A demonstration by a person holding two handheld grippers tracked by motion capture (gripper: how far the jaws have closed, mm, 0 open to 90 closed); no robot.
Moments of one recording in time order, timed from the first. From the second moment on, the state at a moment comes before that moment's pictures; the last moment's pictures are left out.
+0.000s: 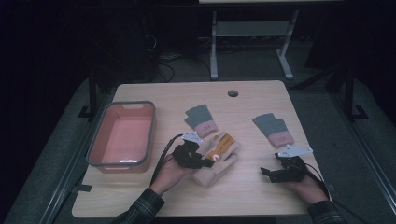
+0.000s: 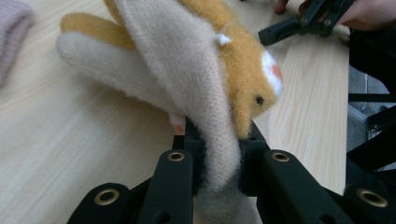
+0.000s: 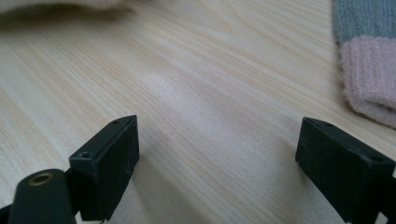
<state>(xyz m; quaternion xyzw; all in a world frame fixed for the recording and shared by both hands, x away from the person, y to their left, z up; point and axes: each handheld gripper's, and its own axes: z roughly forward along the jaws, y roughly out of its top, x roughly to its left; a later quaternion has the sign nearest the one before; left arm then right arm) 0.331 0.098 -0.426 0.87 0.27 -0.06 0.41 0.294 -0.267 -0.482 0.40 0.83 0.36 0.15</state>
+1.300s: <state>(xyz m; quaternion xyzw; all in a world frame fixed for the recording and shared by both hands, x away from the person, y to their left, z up) 0.353 0.157 -0.371 0.84 0.31 -0.01 0.44 0.294 -0.267 -0.482 0.40 0.83 0.36 0.15</state>
